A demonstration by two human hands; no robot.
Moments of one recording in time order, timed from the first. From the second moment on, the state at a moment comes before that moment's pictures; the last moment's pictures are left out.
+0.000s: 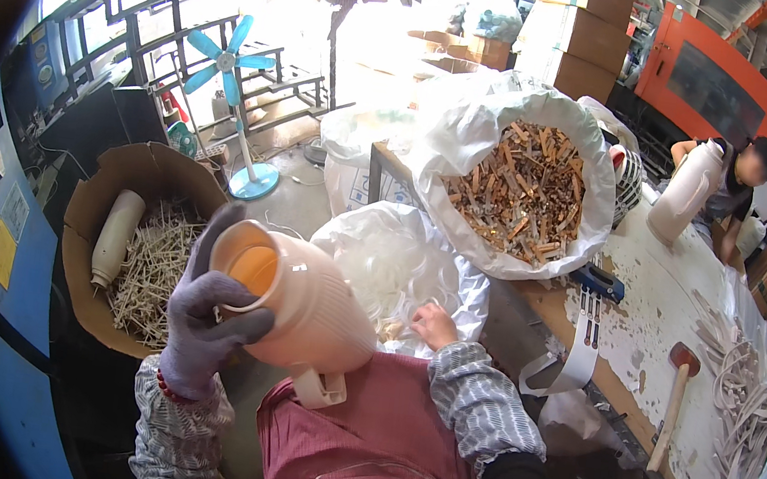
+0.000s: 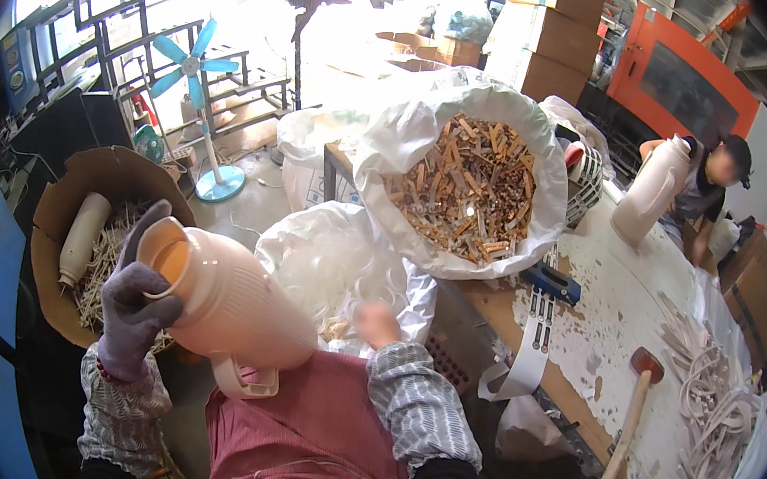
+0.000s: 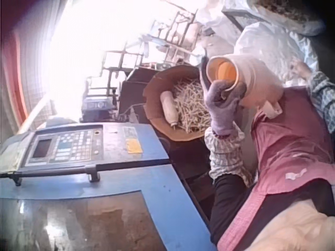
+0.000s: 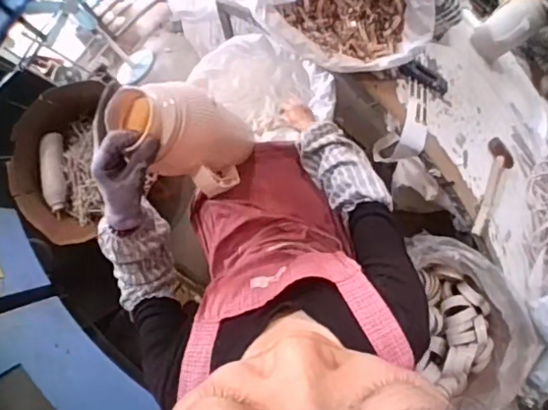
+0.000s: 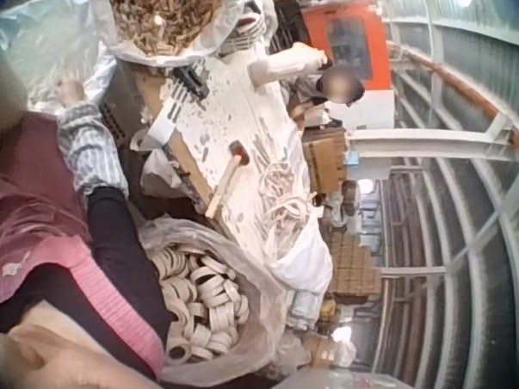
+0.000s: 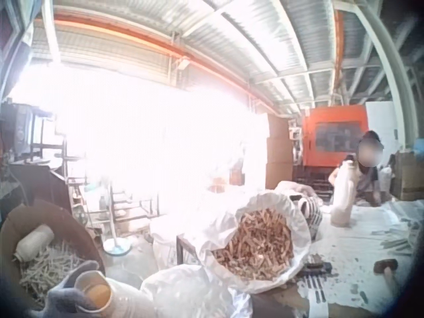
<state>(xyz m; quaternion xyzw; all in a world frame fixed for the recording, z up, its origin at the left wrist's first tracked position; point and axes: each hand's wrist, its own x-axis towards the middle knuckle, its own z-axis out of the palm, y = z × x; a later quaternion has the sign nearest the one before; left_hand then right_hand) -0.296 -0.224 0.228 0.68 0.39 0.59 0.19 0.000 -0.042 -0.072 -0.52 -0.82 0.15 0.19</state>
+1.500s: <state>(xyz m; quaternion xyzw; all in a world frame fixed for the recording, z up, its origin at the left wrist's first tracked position) -0.162 -0.195 0.235 0.85 0.30 0.43 0.06 0.023 -0.221 0.255 -0.37 -0.84 0.12 0.39</state>
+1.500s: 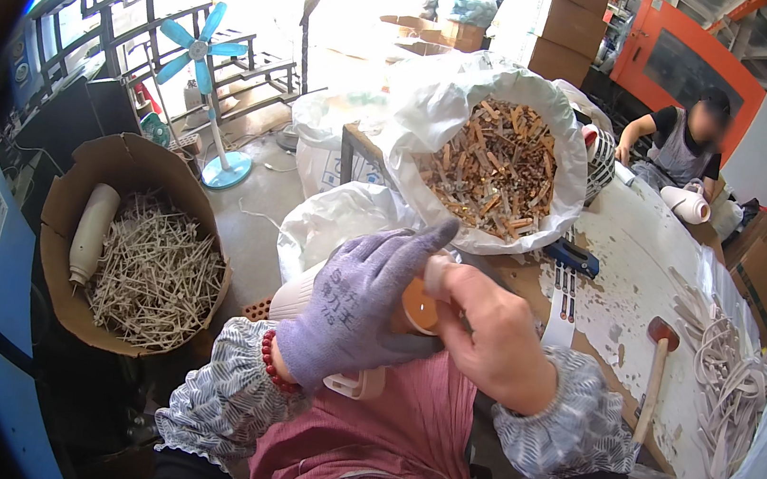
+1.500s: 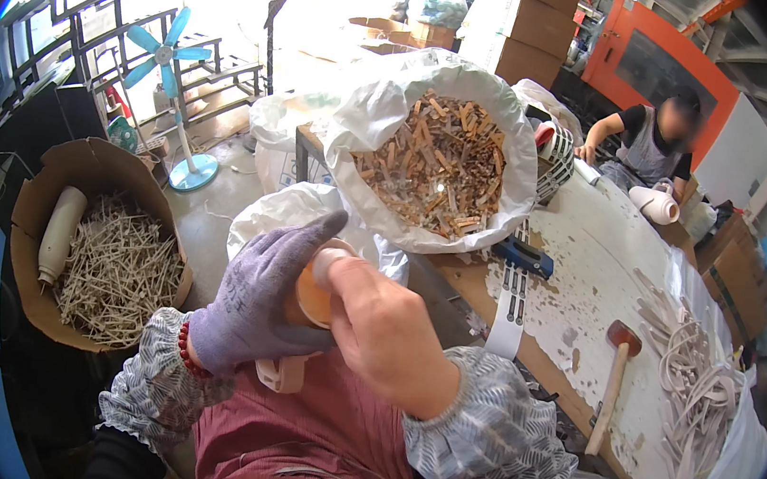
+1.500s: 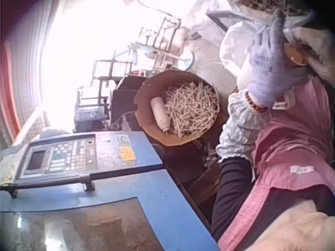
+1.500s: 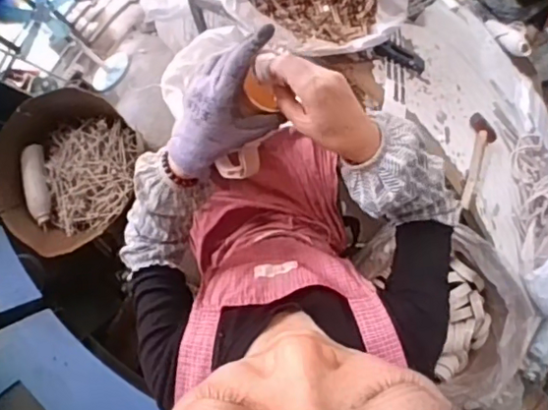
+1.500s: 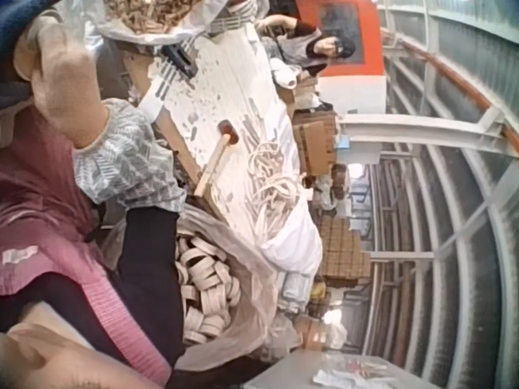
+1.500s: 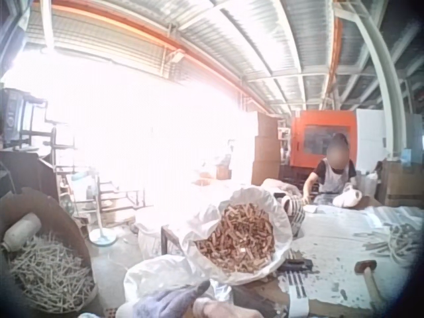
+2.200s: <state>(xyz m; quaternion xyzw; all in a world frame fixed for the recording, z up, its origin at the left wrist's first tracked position) -0.141 -0.214 0.241 0.96 0.14 0.24 0.07 0.069 -0.254 0.221 -0.31 -0.92 0.12 0.20</state>
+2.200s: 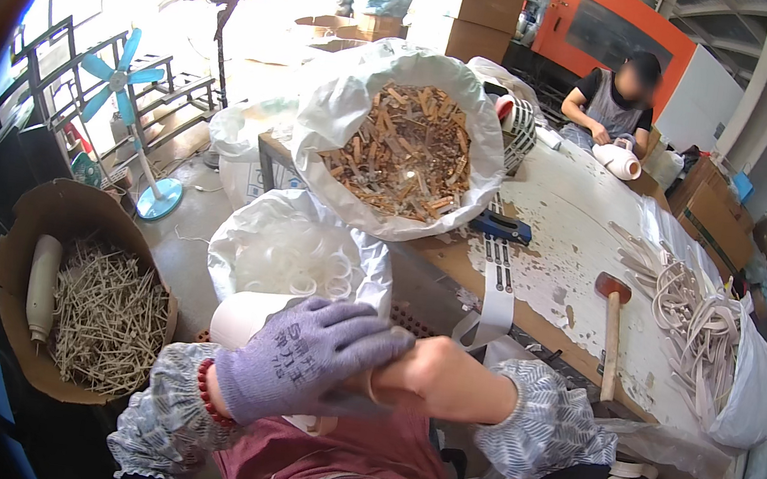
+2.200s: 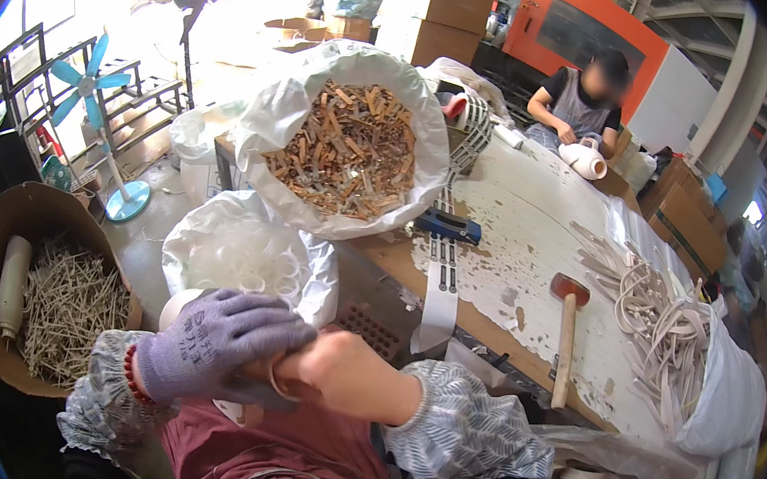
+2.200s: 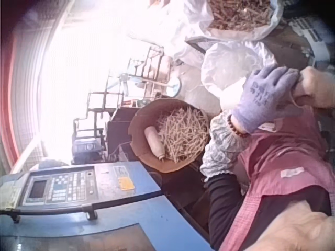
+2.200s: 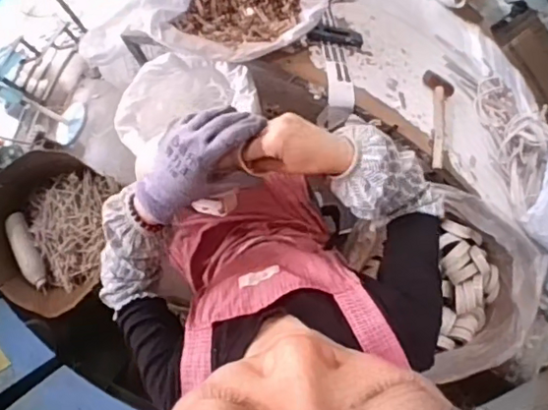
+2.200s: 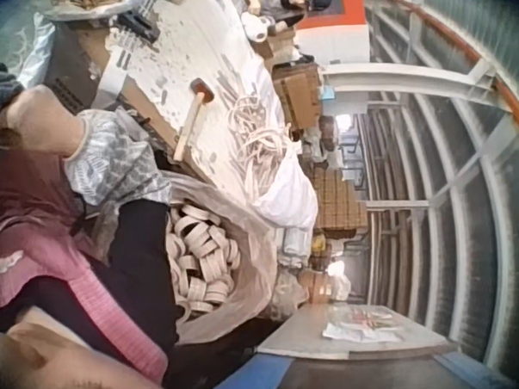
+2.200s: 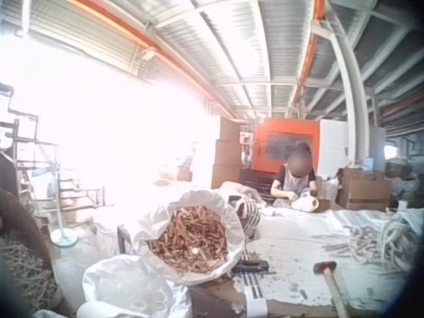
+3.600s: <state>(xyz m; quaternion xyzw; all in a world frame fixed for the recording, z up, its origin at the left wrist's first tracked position) -0.267 -0.146 0.071 0.74 0.44 0.41 0.30 -0.036 -0.207 0.049 -0.46 -0.59 0.47 0.46</state>
